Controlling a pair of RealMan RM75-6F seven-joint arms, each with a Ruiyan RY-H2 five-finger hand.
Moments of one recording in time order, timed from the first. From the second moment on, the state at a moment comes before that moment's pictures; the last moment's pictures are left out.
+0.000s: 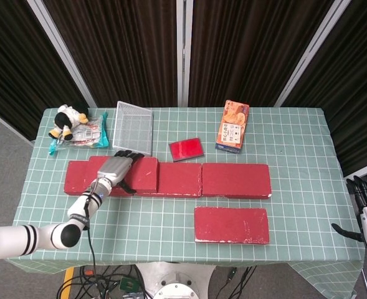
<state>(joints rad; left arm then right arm) -1.02 -1.31 -0.11 -1.70 0.53 0.80 0.37 0.05 -1.04 0.06 -1.55 -1.50 1.48 0.21</state>
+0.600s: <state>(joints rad) -1.03 -1.32 -0.09 -1.70 0.52 0.80 0.38 0.05 -1.05 0.06 -1.54 -1.49 1.47 0.21</state>
